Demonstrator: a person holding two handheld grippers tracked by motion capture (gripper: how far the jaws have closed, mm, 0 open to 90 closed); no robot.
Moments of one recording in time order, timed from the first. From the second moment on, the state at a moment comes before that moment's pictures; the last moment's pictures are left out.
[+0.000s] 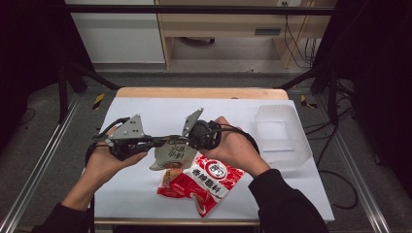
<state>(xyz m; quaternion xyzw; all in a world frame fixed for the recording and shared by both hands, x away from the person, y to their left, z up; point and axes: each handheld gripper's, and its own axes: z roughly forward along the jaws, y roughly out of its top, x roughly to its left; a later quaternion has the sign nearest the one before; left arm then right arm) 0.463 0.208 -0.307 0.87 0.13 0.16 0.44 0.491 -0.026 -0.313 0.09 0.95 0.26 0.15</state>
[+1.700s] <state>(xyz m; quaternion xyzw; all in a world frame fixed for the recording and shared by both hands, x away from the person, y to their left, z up) 0.435 0.325 -0.442 0.81 0.34 0.23 0.42 0.473 -0.244 -0.240 0.24 0.91 0.20 0.29</state>
